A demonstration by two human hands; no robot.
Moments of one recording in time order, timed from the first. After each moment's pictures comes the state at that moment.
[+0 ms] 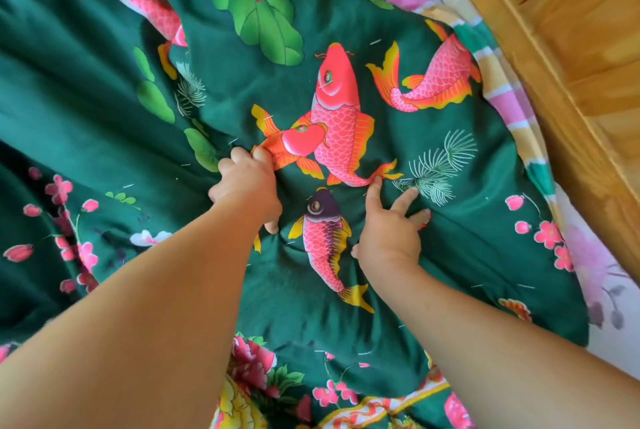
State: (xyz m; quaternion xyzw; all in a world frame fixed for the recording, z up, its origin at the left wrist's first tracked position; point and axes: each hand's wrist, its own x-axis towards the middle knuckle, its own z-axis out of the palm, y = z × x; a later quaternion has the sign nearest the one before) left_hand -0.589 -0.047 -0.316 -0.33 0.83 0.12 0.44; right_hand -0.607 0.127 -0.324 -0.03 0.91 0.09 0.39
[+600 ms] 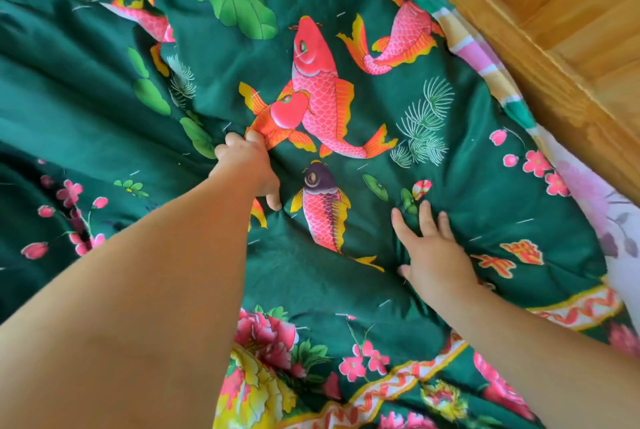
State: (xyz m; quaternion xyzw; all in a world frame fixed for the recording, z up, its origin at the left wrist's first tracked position) left_hand -0.583 -0.052 -0.323 -0.28 0.87 0.09 0.41; right_hand -0.548 0.219 -0.303 -0.13 0.90 0.06 0.40
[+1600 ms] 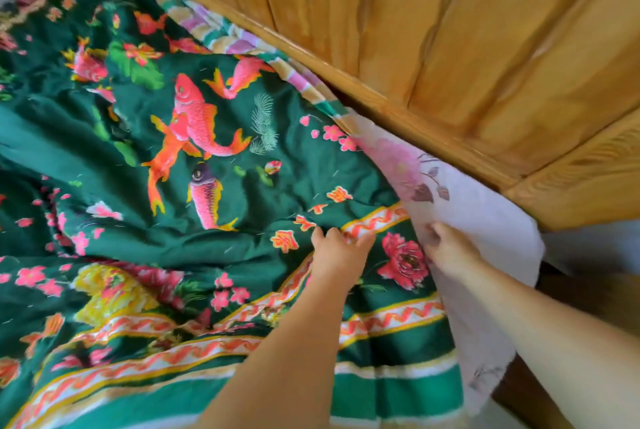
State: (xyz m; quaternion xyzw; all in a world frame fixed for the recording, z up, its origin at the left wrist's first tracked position) left_hand -0.478 0.348 -0.236 -0.37 0.80 0.41 0.25; right_hand -0.536 0.518 -0.281 0.05 0.91 -0.21 0.35
